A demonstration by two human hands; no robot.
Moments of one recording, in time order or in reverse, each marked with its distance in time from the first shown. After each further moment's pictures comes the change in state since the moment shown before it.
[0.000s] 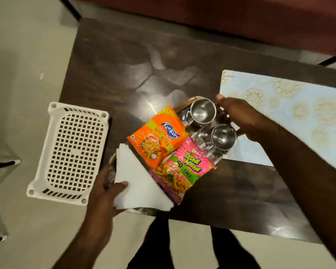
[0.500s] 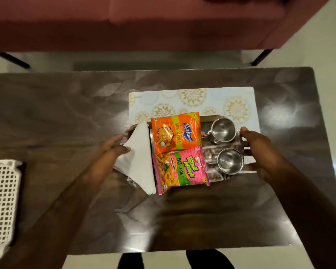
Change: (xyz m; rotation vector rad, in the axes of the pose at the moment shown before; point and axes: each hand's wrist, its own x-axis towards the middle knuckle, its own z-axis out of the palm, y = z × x) left_hand 0.037 0.039 0.296 0.429 -0.292 0.131; right_hand -0.045 0.211 -0.245 0.567 0.257 0.305
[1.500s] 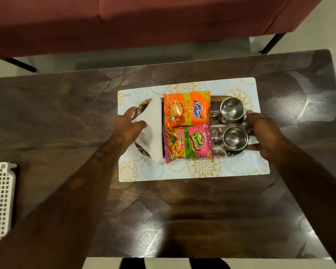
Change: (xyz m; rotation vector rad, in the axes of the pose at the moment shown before) left_hand 0.085 0.040 0.091 0.429 0.182 0.145; right_hand 0.107 0.006 -0.029 0.047 0.018 -0.069
